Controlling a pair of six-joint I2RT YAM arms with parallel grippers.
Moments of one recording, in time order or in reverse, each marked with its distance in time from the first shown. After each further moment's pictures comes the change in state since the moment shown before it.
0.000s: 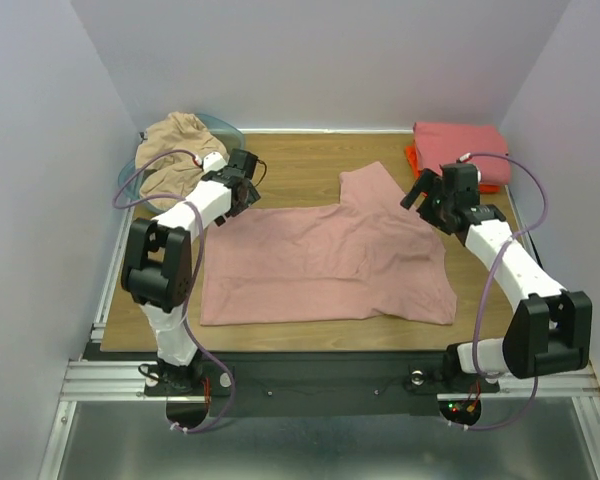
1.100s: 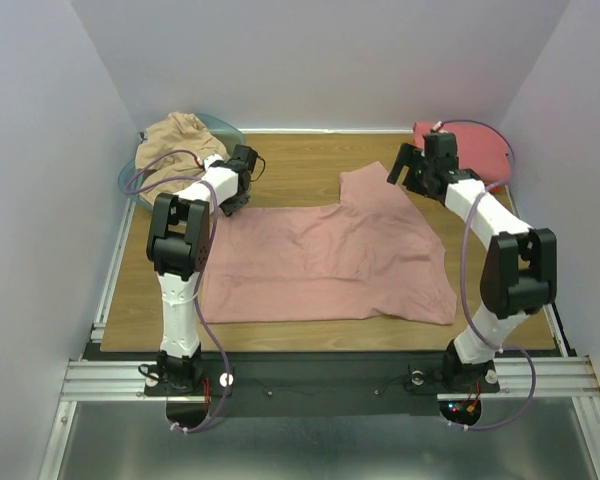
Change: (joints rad) left arm 0.083 0.391 0.294 -0.099 -0.018 -0.028; right arm 0.013 0.342 0.282 0.107 -0.027 -0.184
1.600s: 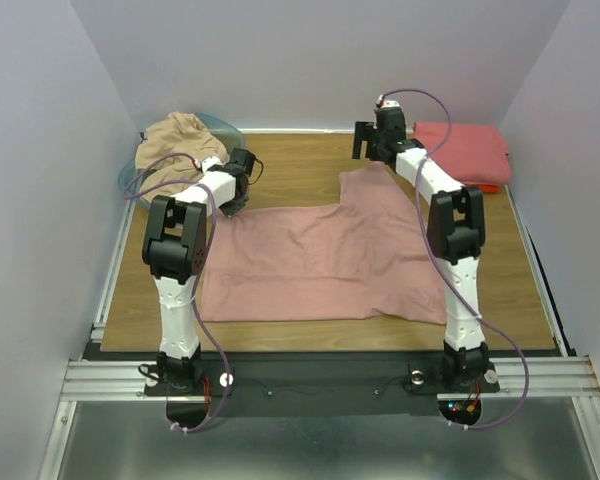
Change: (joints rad) left arm 0.000 -0.046 -0.081 0.061 -0.002 -0.007; right arm 0.101 0.681 0.757 0.018 0.090 -0.255
